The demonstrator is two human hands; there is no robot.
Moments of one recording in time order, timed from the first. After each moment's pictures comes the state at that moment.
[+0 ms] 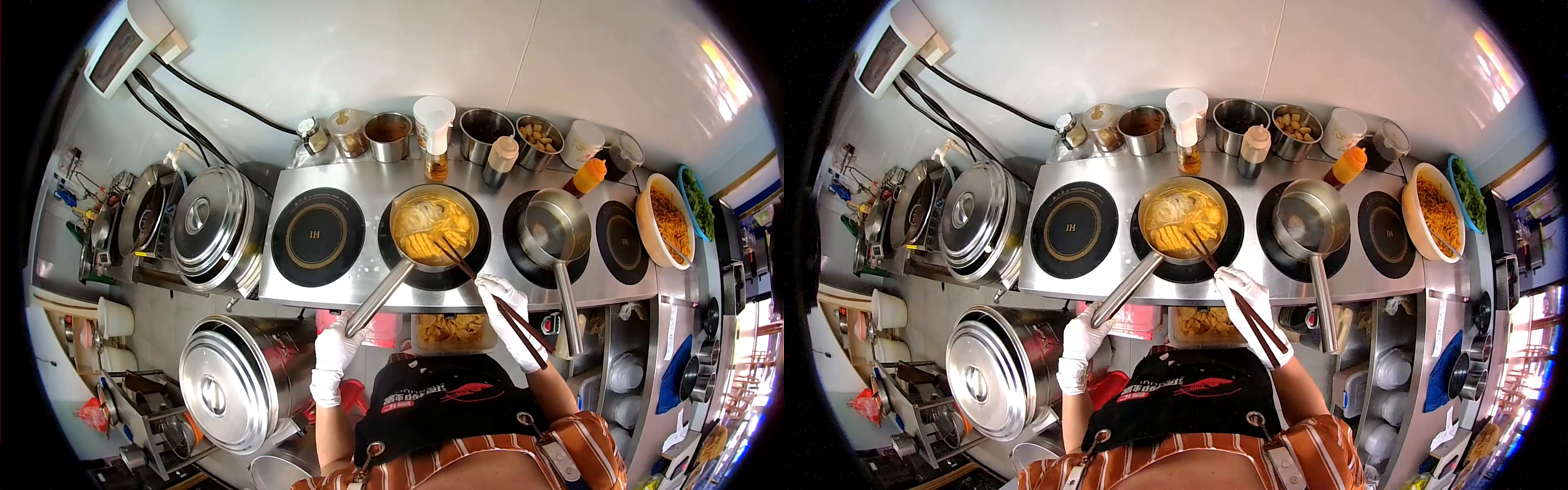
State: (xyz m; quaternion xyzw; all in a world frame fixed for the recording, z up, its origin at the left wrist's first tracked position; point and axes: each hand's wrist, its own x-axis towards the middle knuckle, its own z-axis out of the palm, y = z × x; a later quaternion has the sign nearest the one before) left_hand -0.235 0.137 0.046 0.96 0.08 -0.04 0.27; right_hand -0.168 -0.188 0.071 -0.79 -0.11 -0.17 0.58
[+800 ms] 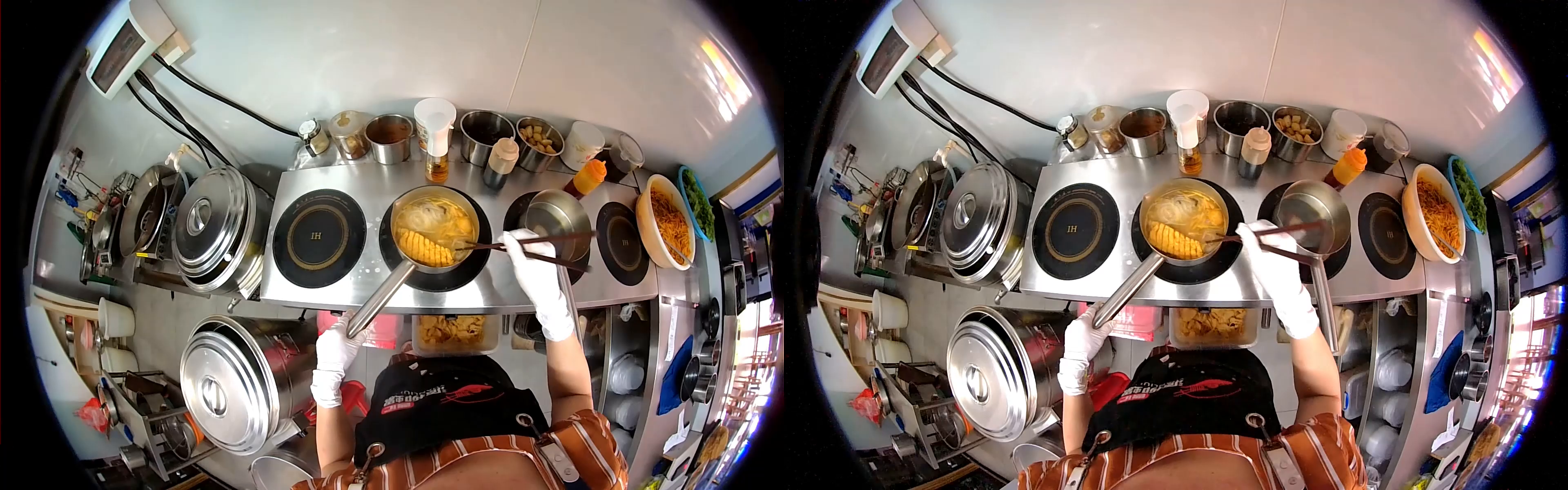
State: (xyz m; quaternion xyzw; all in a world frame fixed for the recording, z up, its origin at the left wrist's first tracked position) left_hand -0.236 0.136 0.048 0.95 0.09 -0.04 0.28; right_hand -0.105 -0.216 0.131 -0.83 -0.09 -0.15 0.53
